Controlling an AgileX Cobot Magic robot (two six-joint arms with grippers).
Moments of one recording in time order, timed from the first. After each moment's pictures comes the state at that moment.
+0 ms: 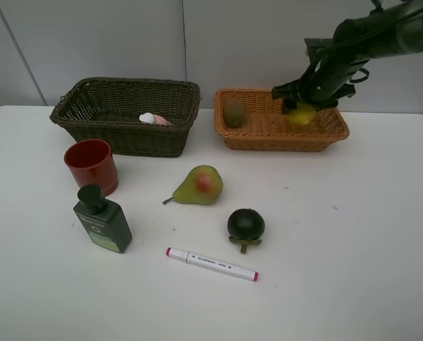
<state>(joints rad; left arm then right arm) -0.04 -0.01 -0.50 -0.01 1.05 -0.07 0.20 2.12 -1.55 -0.18 0.51 0.18</state>
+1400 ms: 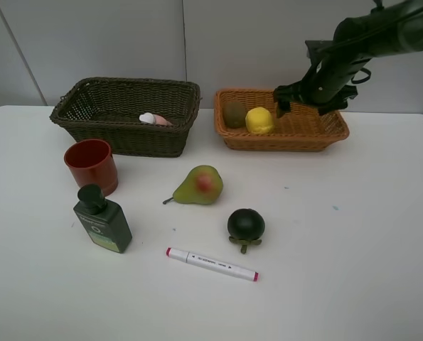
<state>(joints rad) -0.04 -0.01 -0.50 -0.01 1.05 -0.07 0.20 2.11 -1.55 -0.19 0.56 0.19</state>
